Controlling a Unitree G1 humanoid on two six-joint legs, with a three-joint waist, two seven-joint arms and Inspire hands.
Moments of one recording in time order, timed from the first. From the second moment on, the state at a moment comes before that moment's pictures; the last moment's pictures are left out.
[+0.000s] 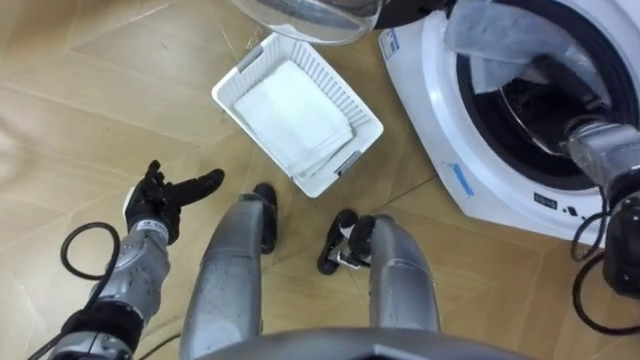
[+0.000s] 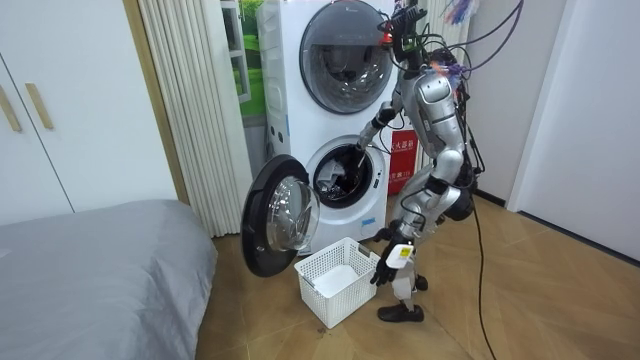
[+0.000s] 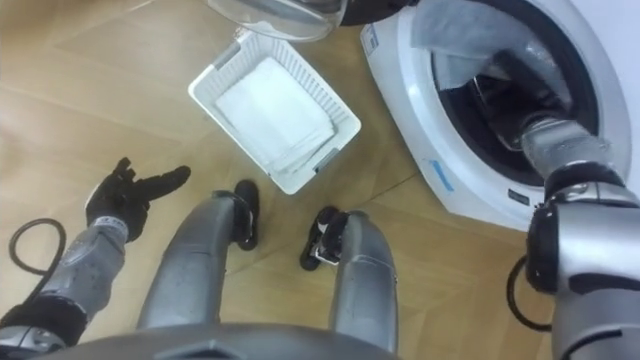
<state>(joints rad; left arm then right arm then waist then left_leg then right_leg) -0.03 0.30 -0.13 0.74 -0.74 -0.07 0.15 -0.65 -0.55 -0.20 1.29 1.41 0.18 -0.21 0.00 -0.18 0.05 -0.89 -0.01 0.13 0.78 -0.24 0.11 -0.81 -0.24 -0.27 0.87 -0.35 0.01</state>
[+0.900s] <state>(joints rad) -0.10 0.25 -0.19 0.75 -0.73 -0.10 0.13 -0.63 -0.55 -0.23 1.23 1.52 -0.03 -0.67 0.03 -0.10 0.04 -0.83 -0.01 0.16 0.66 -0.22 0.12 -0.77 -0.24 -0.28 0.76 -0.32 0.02</state>
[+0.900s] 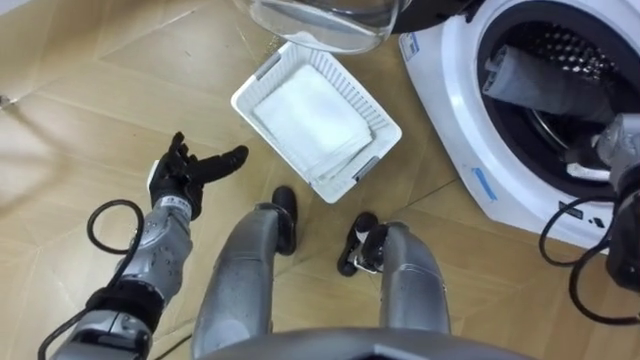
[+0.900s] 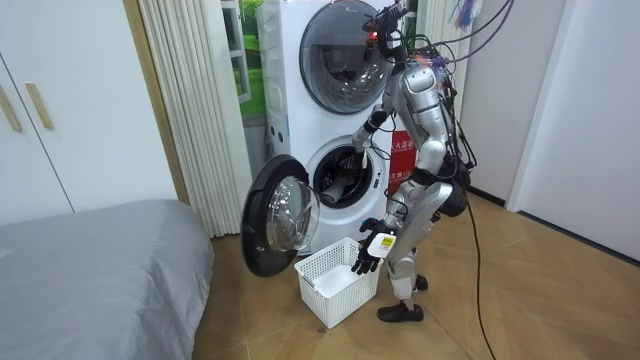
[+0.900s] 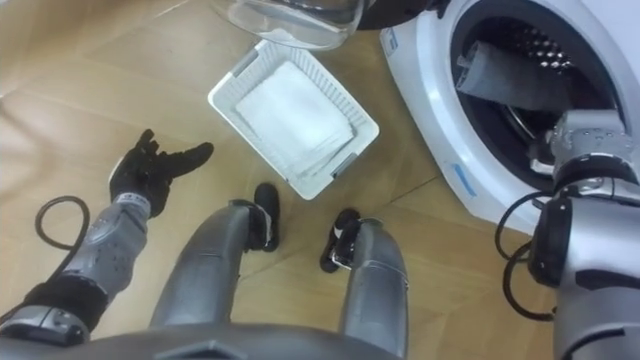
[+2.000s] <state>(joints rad) 0.13 0.24 -0.03 1.10 -0.25 -0.11 0.11 0.07 -0.29 0.06 1.29 0.41 -0.08 -0.17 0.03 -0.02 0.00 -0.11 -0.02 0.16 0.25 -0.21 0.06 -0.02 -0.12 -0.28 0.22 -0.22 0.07</state>
